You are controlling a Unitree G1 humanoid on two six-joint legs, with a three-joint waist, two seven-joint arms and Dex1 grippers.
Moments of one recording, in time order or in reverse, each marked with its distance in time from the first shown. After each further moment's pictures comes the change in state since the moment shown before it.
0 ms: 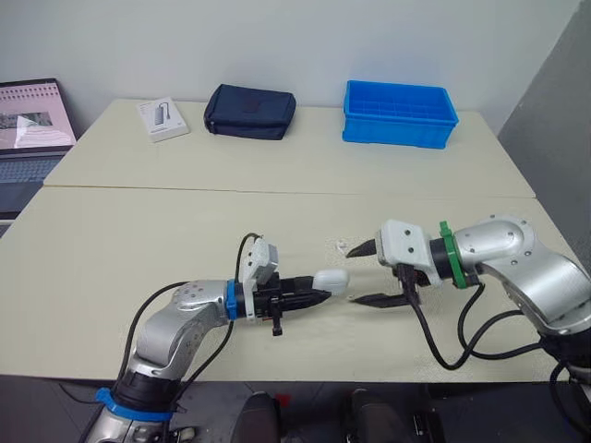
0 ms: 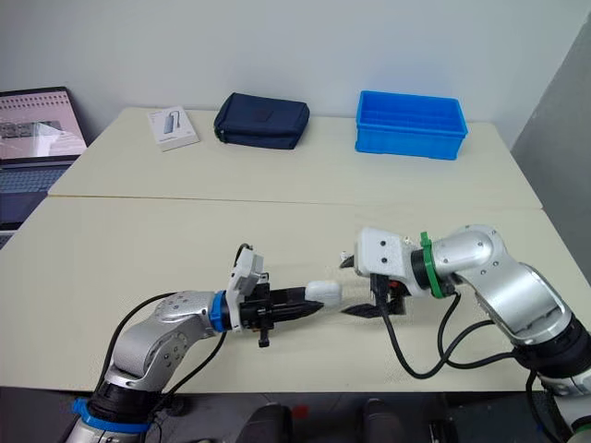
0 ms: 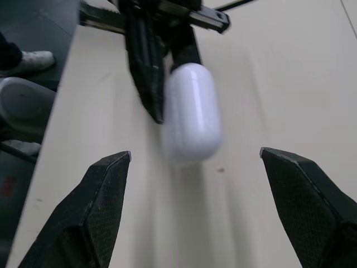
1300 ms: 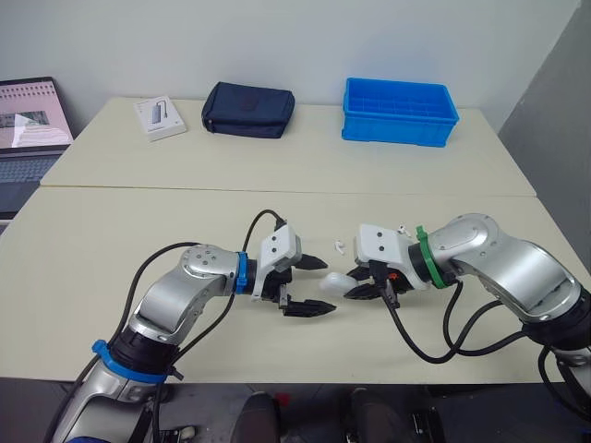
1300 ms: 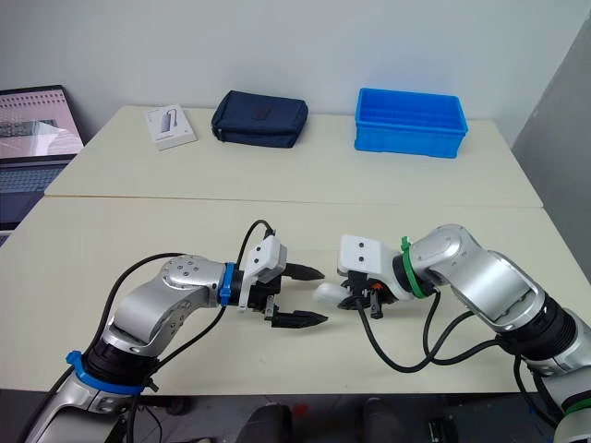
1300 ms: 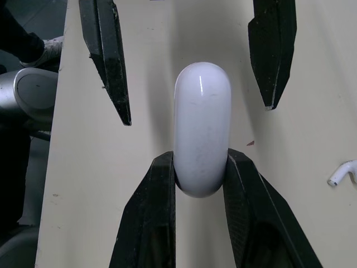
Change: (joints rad) left arm -0.238 0.136 -0.163 -0.003 0.141 0.068 -0.055; right arm -0.170 0.019 0.179 0.043 0.036 0.283 -0.053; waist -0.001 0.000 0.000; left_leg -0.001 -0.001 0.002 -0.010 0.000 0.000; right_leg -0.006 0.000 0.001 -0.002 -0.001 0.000
